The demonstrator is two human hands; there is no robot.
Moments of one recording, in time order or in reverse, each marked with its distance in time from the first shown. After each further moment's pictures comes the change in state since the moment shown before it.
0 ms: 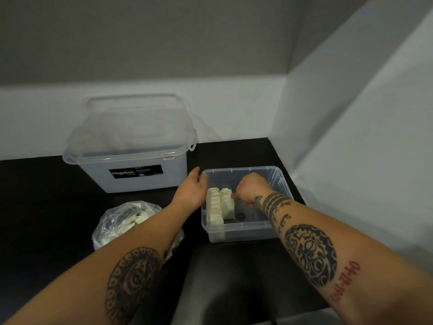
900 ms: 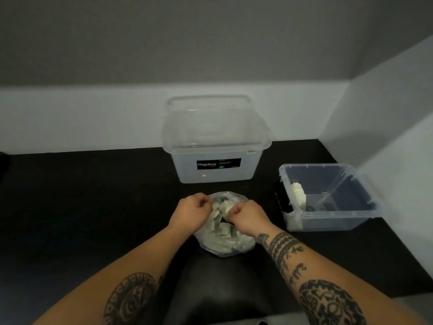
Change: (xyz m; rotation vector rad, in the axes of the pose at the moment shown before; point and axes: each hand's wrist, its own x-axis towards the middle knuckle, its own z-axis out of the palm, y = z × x) left_hand -0.062 -0.171 -0.167 0.056 0.019 0.025; right_hand -0.114 -0.152 0.169 0.326 -0.027 -0.132
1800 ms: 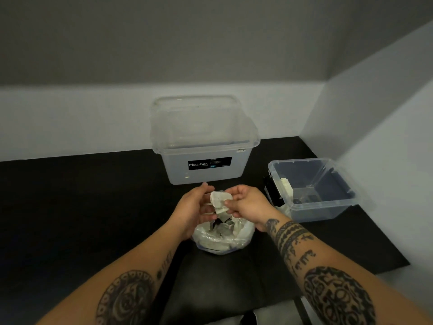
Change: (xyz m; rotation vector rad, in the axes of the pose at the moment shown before) left_hand 0.001 0.012 0.002 -0.910 -0.270 -0.177; right_hand -0.023 -0.027 -0.023 0.425 -0.019 -0.019
